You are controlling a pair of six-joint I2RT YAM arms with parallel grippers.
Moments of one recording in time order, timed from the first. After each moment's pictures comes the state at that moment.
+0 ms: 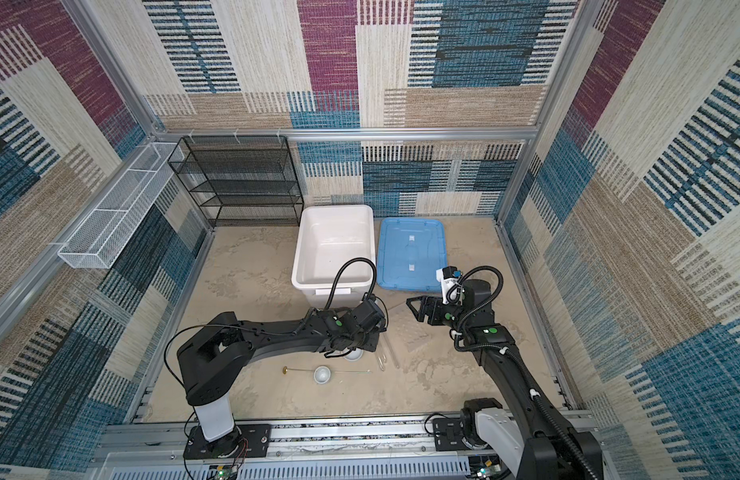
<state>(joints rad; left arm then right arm) -1.02 1.87 1.16 -0.38 -0.18 -0.65 0.08 0.97 0.55 -0.21 -0.59 0.35</state>
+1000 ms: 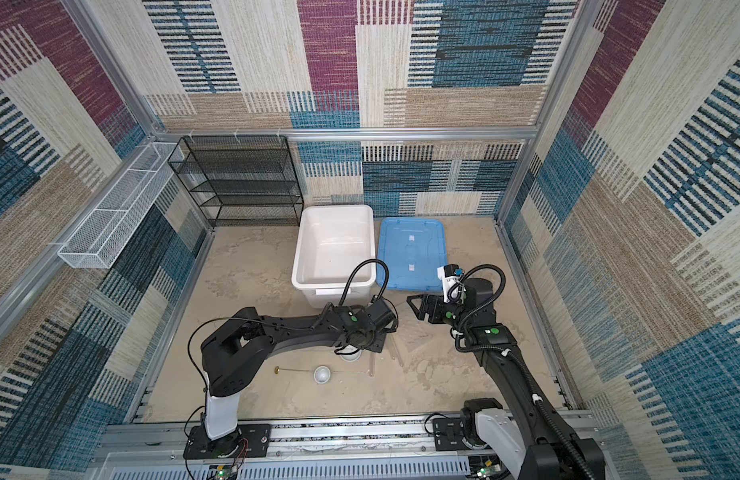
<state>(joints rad) -1.04 1.99 1.32 -0.52 -0.17 -0.65 0.08 0.92 0.57 -0.22 -0.58 0.36</state>
